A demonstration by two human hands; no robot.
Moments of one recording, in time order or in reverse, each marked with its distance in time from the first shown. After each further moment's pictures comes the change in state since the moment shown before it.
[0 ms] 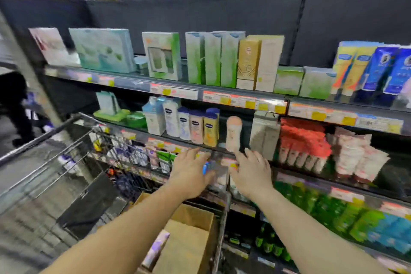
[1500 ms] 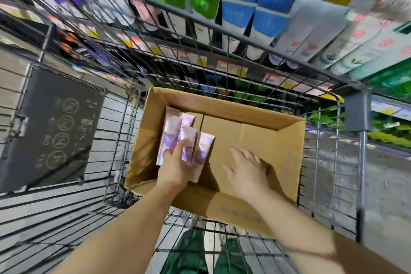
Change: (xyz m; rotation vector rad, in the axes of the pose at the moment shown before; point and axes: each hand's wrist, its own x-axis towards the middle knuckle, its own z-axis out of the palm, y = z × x) left_hand -0.070 -0.295 0.378 -0.518 -0.650 -0.679; right_hand 0.053 -0.089 0.433 0.165 -0.670 0.383
